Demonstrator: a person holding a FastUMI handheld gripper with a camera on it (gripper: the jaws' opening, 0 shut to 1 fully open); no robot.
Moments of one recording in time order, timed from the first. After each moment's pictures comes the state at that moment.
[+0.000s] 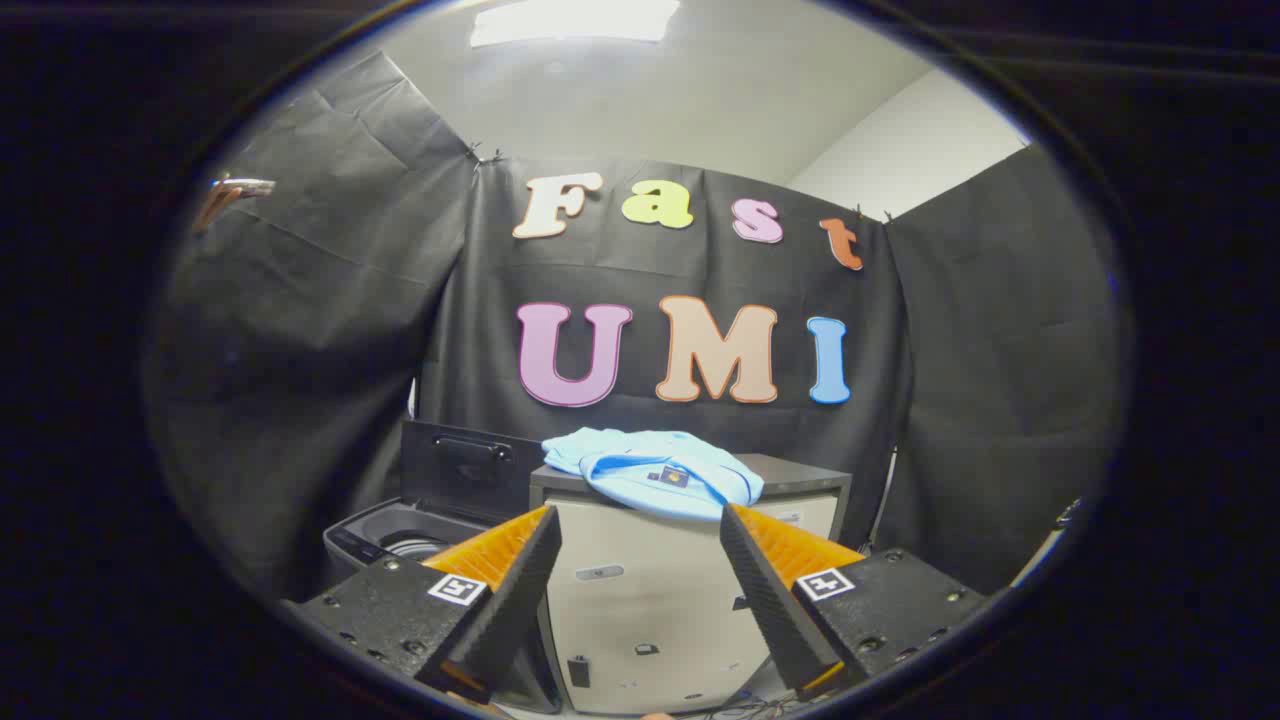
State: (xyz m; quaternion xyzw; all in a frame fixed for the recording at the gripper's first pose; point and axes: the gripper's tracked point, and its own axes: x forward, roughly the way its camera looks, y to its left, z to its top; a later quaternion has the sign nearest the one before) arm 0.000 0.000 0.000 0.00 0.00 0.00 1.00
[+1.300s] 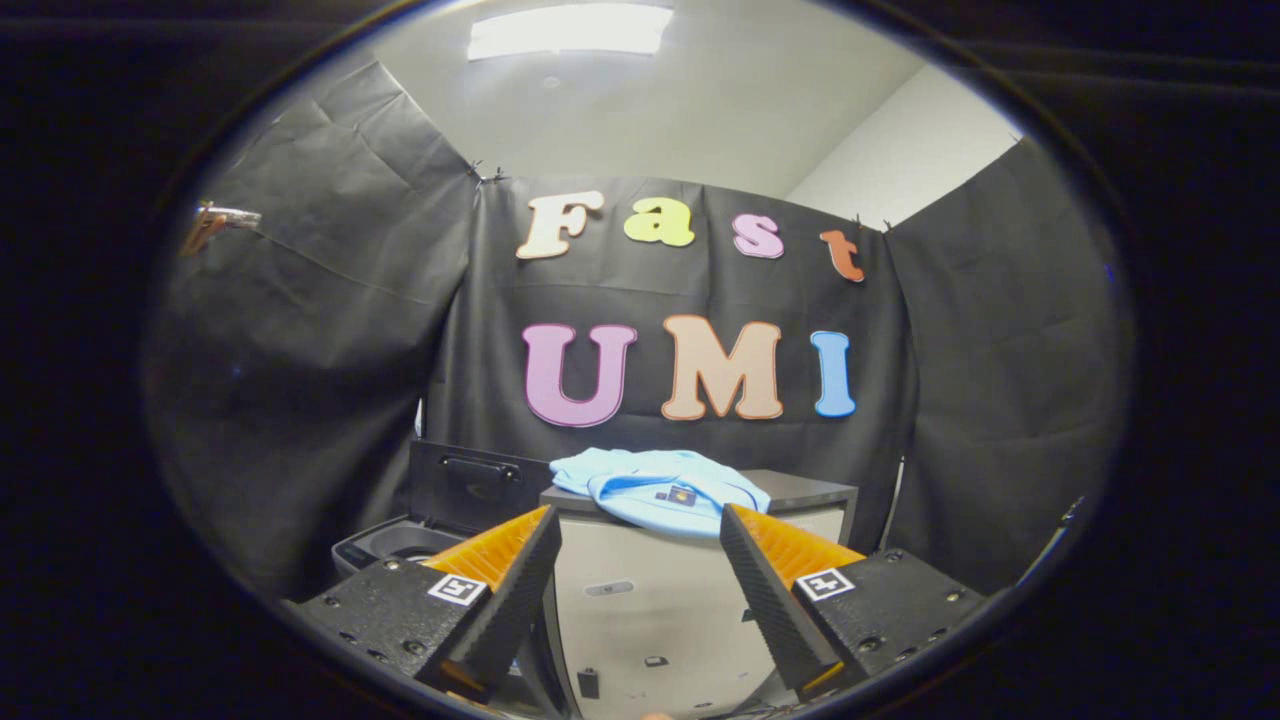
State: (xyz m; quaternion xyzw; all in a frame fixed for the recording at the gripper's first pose) arm 0.000 0.006 0.014 0.02 -0.03 0.01 1.00
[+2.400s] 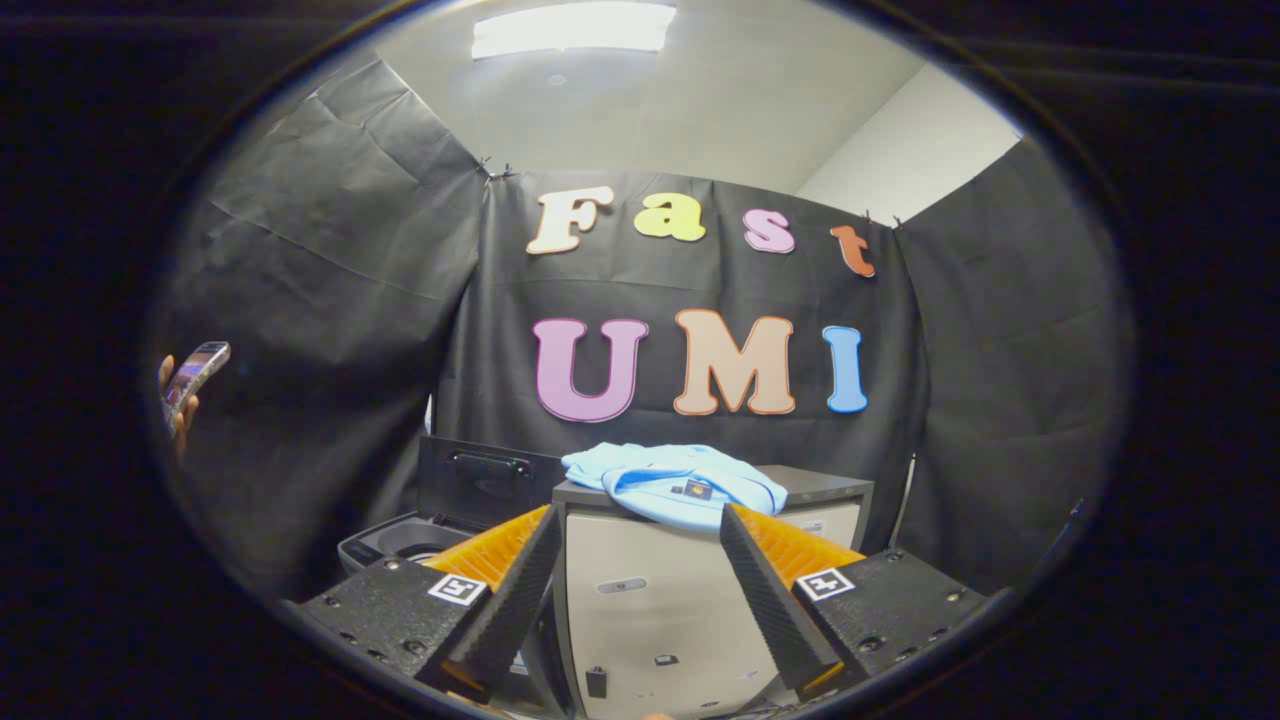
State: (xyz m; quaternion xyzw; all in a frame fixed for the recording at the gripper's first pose) arm 0.003 0.015 0.007 0.01 -0.02 0.02 1.00
